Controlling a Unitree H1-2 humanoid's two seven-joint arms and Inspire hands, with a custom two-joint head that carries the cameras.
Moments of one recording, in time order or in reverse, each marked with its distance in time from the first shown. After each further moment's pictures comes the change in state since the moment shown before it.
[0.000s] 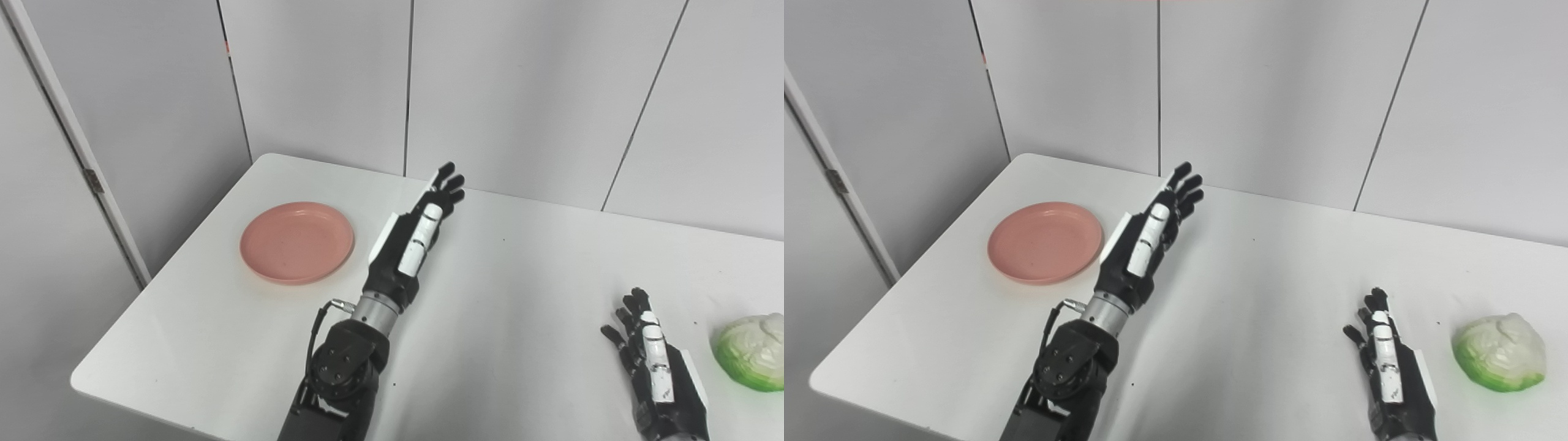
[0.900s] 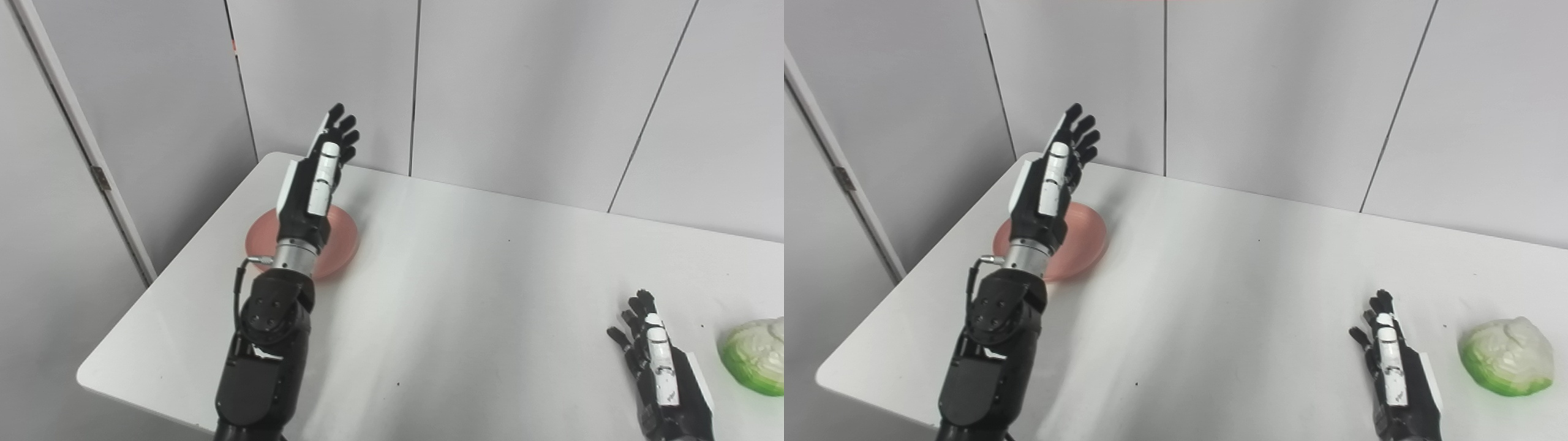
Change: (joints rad) left arm -0.075 0.180 0.218 0.009 -0.034 0.017 0.093; right arm 0.001 -0.005 0.005 -0.005 -0.009 0.001 0.001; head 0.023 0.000
